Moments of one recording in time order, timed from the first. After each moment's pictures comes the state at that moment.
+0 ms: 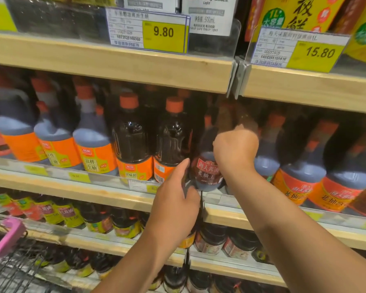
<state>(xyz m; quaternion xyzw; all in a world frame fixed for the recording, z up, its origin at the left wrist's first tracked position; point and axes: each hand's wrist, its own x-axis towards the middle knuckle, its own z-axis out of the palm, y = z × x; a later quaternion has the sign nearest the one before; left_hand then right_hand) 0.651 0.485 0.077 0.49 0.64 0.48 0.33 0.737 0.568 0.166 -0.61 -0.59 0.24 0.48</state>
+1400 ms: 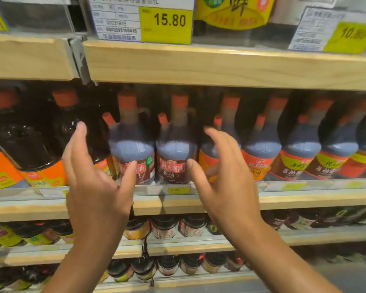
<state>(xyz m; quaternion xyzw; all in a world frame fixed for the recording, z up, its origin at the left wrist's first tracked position) 0.712 0.493 0.103 0.51 0.67 0.54 0.03 0.902 0.523 0.123 -0.53 -0.74 0.06 0.41</state>
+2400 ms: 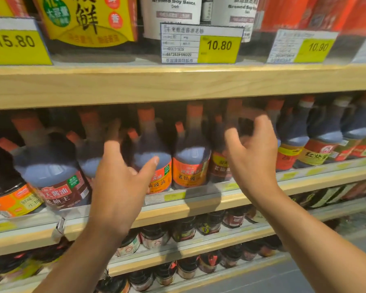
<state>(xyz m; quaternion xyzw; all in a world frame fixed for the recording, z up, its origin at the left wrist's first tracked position) 0.848 0.537 0.137 0.55 0.65 0.48 0.21 1.062 0.579 0.149 -0.63 -0.55 0.05 0.54</state>
